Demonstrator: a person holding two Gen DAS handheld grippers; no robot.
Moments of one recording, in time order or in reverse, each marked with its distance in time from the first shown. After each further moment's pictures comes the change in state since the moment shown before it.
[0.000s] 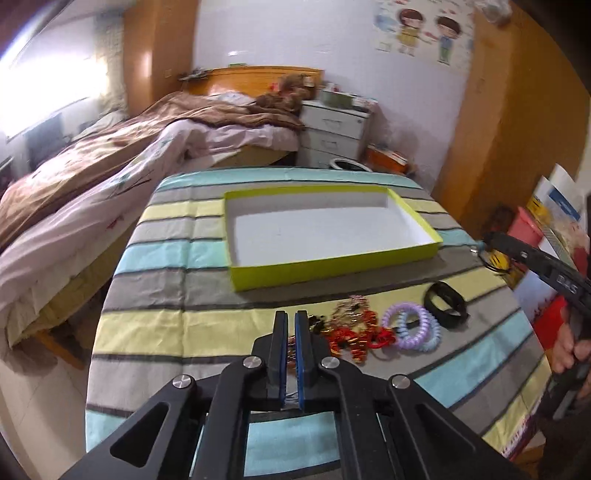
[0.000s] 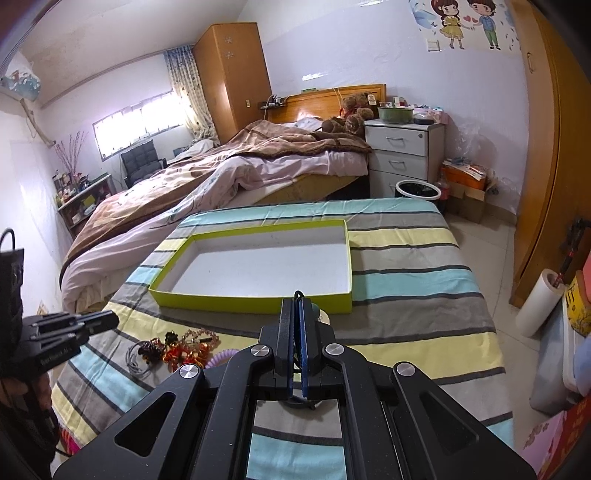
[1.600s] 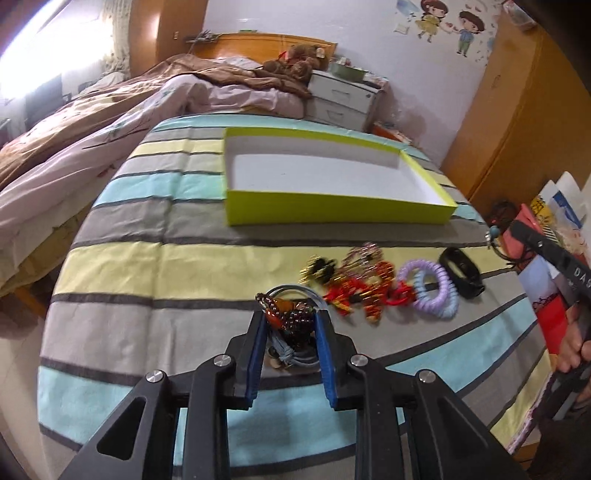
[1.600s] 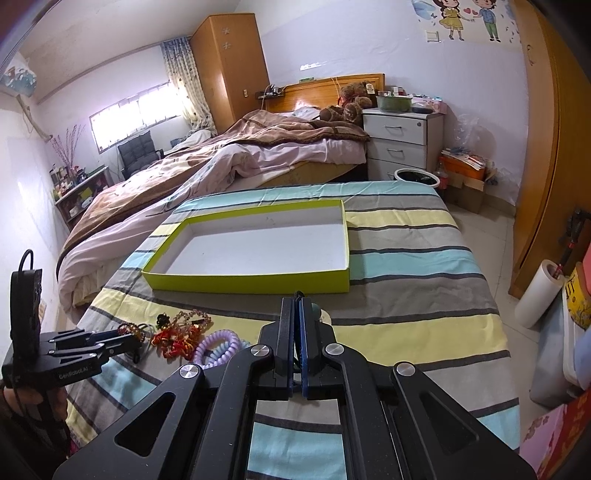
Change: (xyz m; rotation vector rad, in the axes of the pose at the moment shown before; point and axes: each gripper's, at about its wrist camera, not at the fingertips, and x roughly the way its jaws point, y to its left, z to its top) left arm 0.031 0.010 -0.033 -0.071 0.110 -0.038; right arm 0.009 -0.005 -0.015 -0.003 0.043 -0.007
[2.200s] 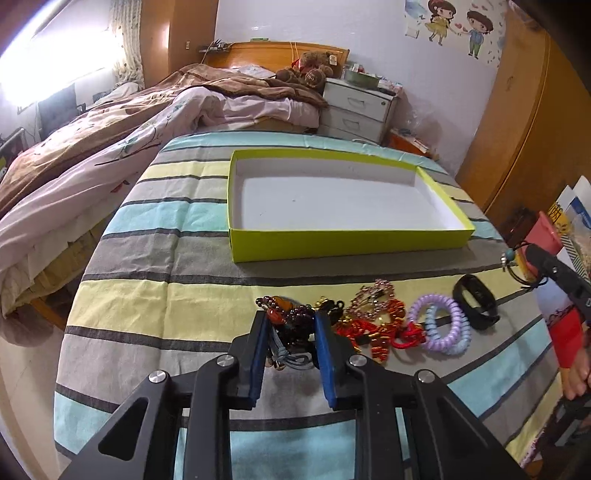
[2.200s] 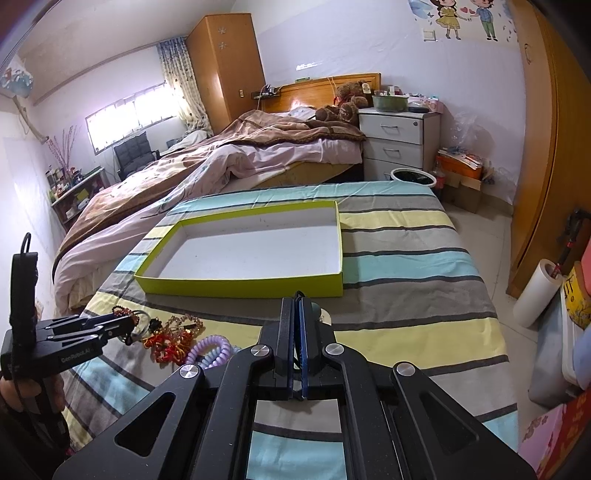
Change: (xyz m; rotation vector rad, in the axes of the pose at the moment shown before) left arm 0.001 -0.014 0.024 0.000 -0.041 0.072; right arm 0.003 -0.005 0.003 0.009 -0.003 -0.014
